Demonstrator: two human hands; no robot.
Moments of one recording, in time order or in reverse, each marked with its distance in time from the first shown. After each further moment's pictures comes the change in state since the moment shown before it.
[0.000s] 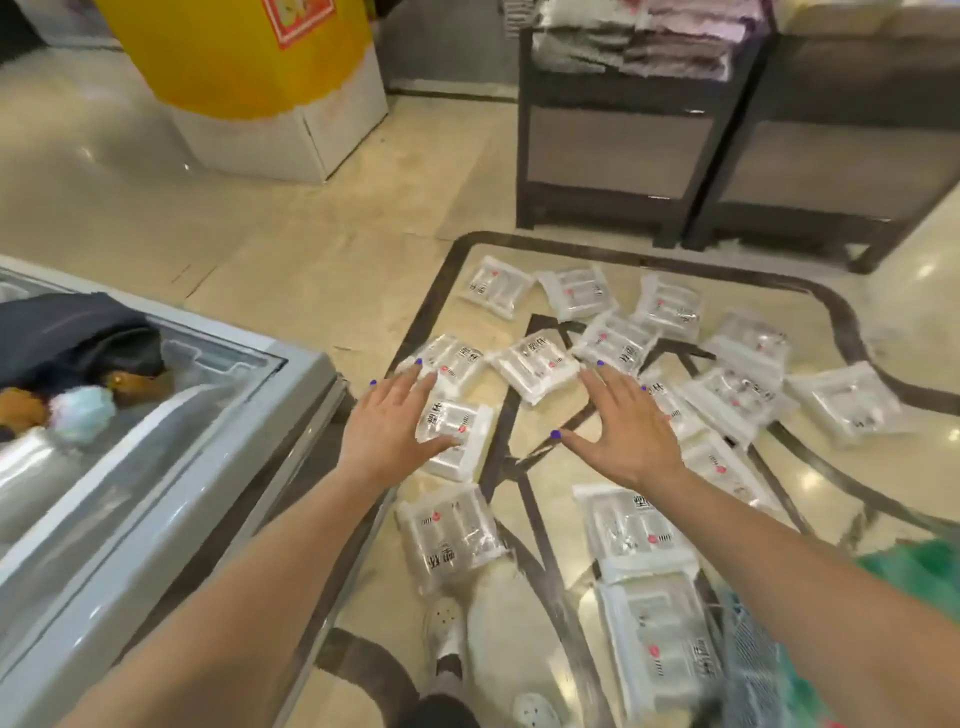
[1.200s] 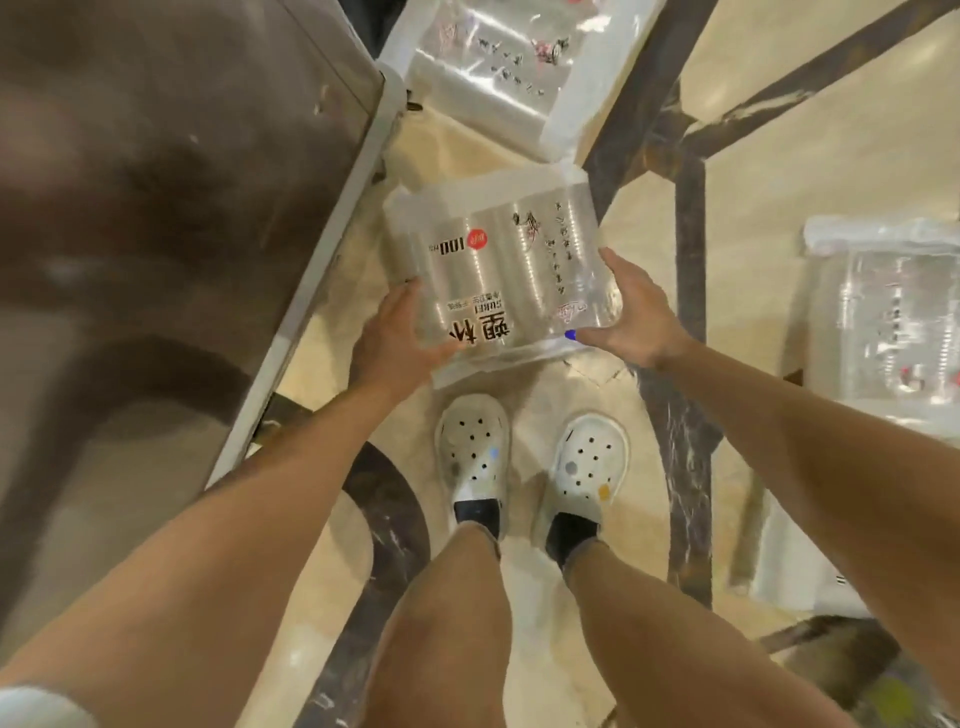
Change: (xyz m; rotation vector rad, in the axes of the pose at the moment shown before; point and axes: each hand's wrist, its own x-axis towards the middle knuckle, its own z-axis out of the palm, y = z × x) left_hand 0.027 -0.169 0.703 -0.626 -0.465 -0.598; right_hand 0.162 0.091 0.717 0.435 -0.621 0.153
